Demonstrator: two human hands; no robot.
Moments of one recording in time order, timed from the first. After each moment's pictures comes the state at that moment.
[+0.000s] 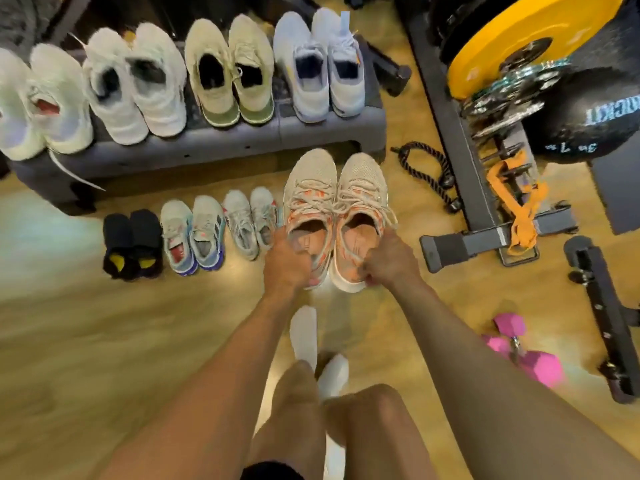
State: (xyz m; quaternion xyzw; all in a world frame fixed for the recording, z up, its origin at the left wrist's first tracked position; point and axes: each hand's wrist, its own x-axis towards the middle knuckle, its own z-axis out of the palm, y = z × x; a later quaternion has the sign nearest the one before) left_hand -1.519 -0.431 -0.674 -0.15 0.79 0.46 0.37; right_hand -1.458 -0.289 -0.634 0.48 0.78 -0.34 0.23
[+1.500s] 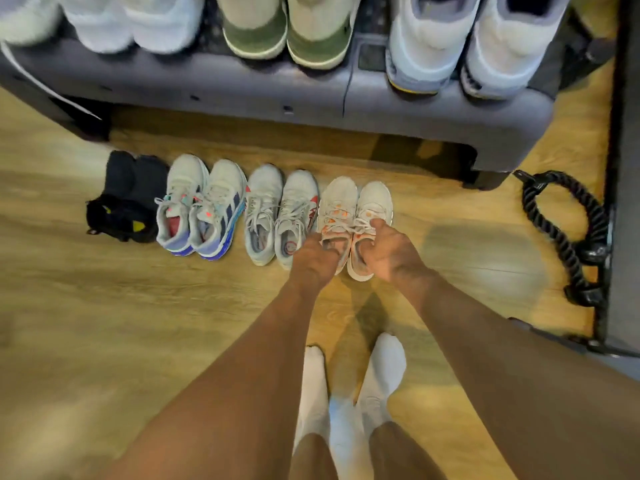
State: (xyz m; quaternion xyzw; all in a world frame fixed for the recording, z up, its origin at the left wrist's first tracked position) left_hand -1.621 -0.350 -0.938 -0.25 0.80 0.37 0.40; right_hand -1.618 -0.224 -0.921 0.23 0.85 -0.29 0.37
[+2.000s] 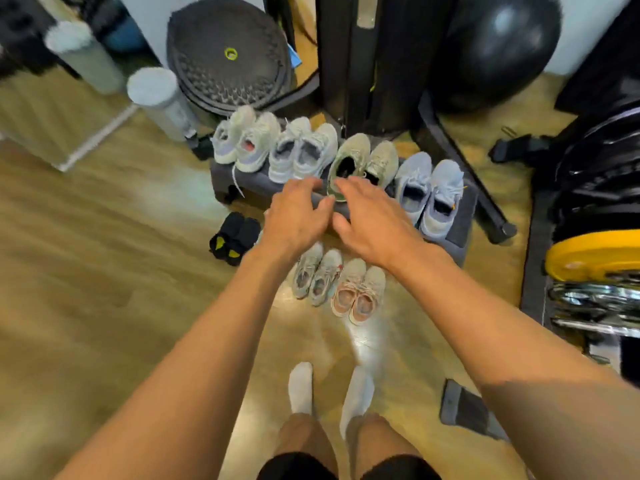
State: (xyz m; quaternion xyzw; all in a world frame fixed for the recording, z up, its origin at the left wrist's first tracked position) left_hand -1.605 -0.428 -0.446 -0.08 0.93 0.34 0.07; right_hand -1.610 -0.289 -0.433 -0.19 0.96 -0.19 0.12
